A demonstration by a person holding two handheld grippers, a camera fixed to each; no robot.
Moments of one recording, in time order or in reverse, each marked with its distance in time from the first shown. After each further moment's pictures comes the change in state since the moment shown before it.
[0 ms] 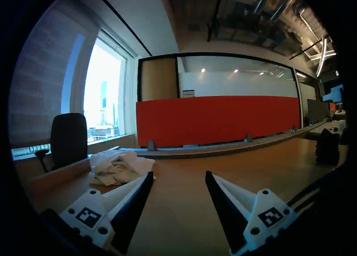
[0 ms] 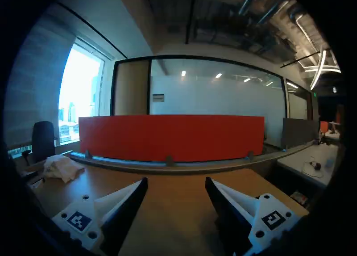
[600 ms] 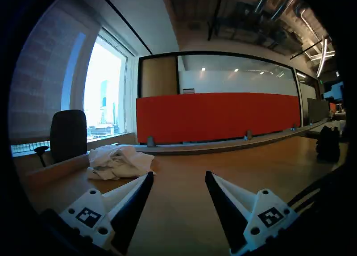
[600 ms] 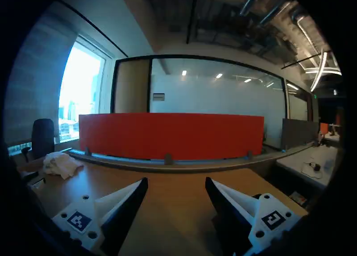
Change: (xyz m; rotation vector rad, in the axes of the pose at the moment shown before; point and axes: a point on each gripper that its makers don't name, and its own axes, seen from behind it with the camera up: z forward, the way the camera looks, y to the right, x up) left arm -0.019 0.002 0.000 -0.004 -0.009 -0.010; right arm -0.009 0.004 -0.003 0.000 -0.003 -0.014
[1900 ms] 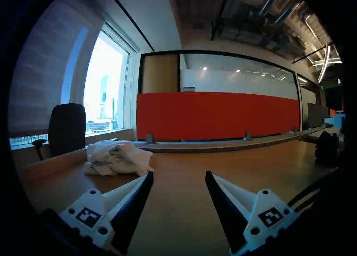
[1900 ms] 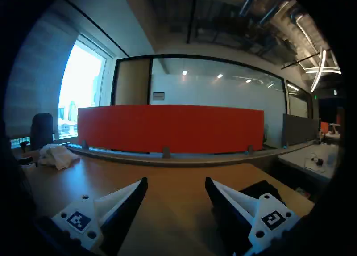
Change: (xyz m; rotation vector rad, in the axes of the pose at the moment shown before) left arm -0.005 -0.002 0.004 -0.006 -0.013 -0.042; right arm -0.061 0.016 0.014 0.001 0.014 0.000
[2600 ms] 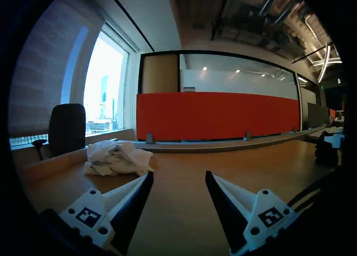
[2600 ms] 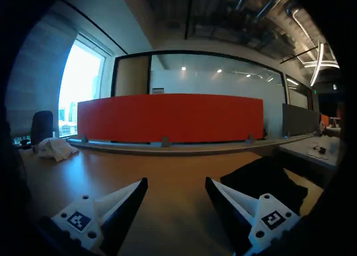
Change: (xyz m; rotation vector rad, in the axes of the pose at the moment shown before) left arm 0.000 0.000 0.000 0.000 0.000 0.000; right arm -0.063 0.011 0.002 0.008 -0.016 0.021
